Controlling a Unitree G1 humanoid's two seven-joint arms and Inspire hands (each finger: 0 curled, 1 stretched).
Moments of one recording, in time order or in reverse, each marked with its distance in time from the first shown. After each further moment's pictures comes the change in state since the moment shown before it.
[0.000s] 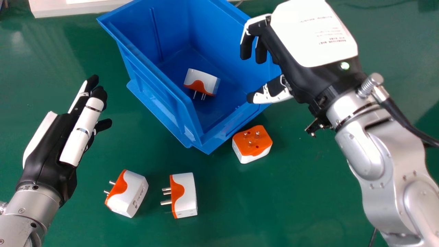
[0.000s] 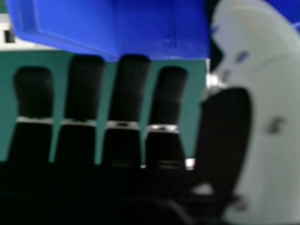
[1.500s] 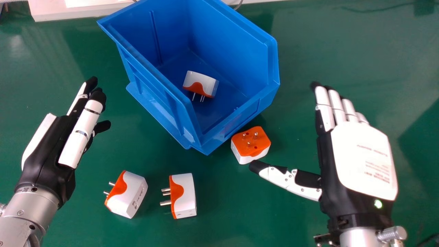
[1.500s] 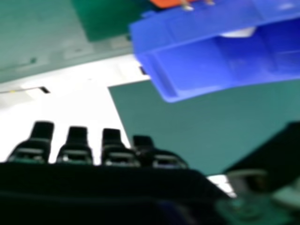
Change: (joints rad) left arm 0.007 0.006 0.001 0.022 0.000 -0.034 -0.005; right arm 0.739 0.279 0.134 -0.169 -0.246 0.223 -0.403
